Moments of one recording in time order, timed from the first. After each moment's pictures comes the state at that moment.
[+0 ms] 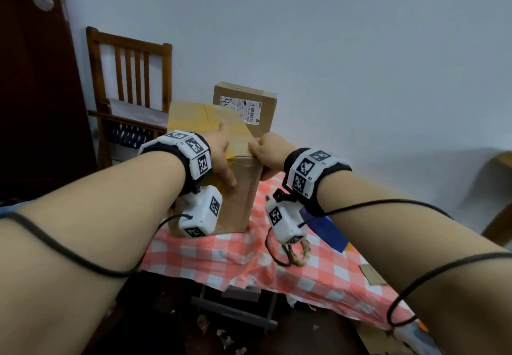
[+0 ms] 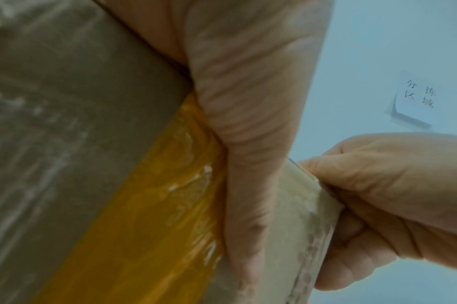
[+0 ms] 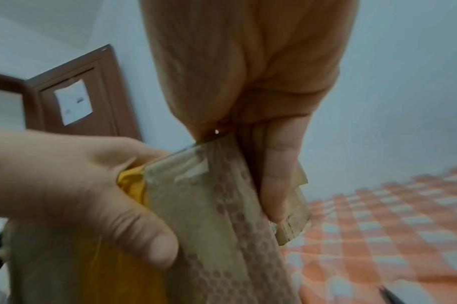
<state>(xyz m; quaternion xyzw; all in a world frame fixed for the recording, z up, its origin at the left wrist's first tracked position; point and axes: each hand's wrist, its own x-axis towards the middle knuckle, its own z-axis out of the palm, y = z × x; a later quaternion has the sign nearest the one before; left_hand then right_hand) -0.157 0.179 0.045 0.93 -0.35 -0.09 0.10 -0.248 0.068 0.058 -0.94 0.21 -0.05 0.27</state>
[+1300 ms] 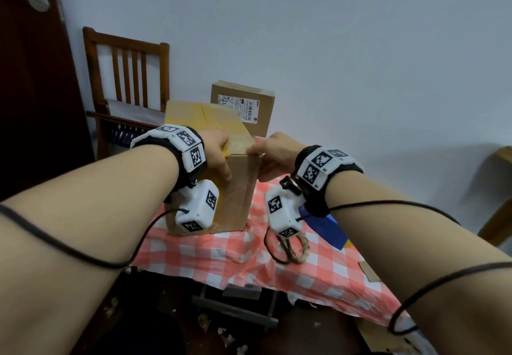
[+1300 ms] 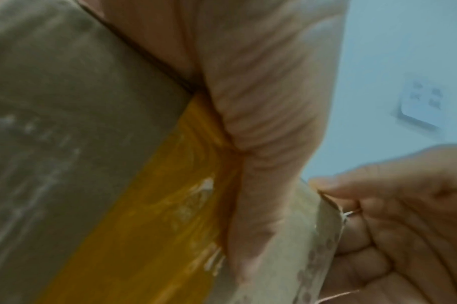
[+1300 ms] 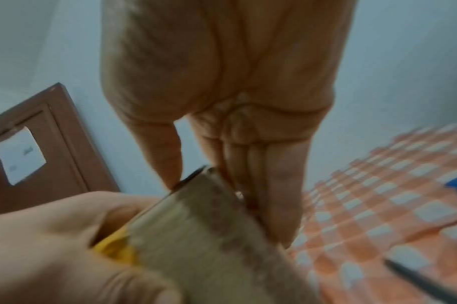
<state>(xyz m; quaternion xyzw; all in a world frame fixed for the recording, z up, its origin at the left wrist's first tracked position) -0.165 0.179 0.053 0.92 -0.37 -0.08 0.08 -0.260 0.059 0.056 -0.84 0.25 -0.05 0.47</state>
